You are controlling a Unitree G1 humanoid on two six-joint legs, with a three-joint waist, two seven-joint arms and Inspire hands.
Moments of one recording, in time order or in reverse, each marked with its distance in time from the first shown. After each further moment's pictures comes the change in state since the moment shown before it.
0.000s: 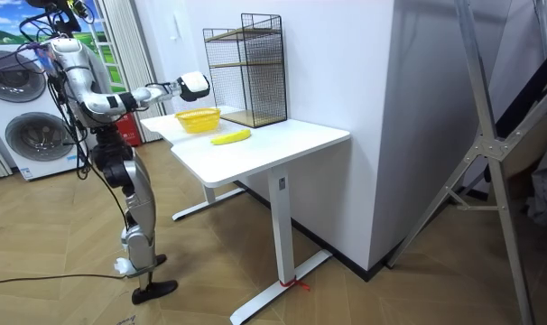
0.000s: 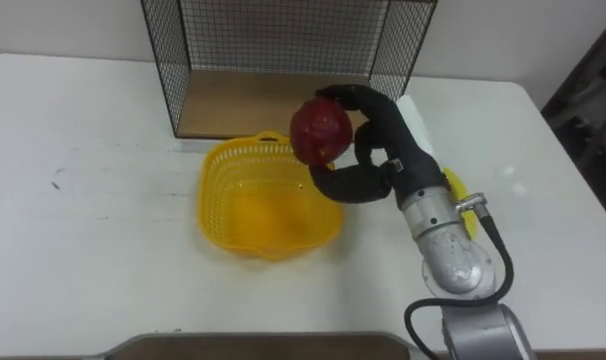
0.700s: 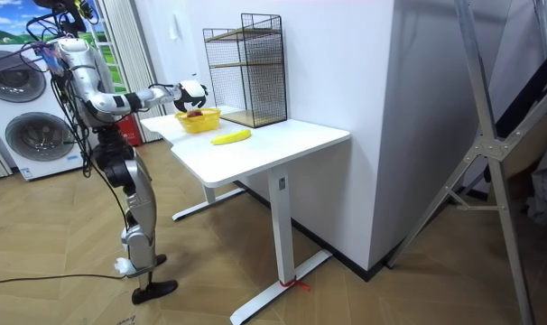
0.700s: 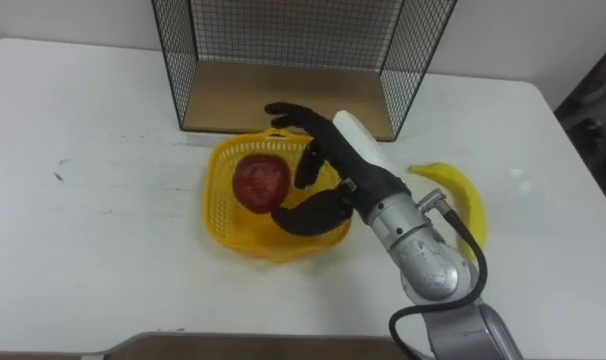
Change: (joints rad) left arm -0.036 0.000 -0.030 -0.001 0.001 -0.017 0.000; right arm 0.000 -0.004 0.092 -0.015 -0.079 0.000 0.131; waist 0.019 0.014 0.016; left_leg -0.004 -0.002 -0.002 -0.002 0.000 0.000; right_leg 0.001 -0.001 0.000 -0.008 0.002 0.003
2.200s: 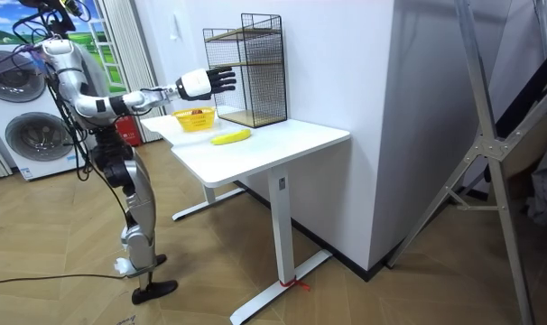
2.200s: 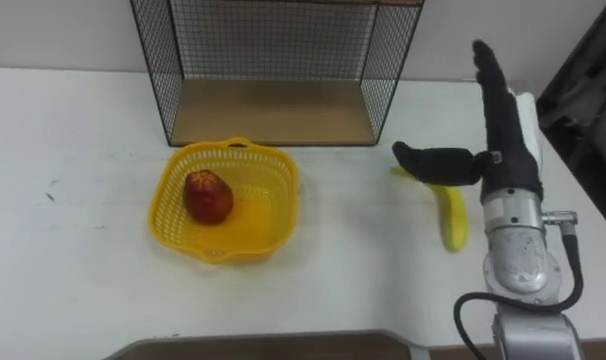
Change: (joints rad) left arm 0.106 -0.026 0.091 -0.004 0.000 0.022 0.015; right arm 0.016 0.005 -0.368 0.212 0.211 -0.003 -0.366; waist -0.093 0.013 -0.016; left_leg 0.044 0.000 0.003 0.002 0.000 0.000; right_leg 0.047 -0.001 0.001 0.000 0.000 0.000
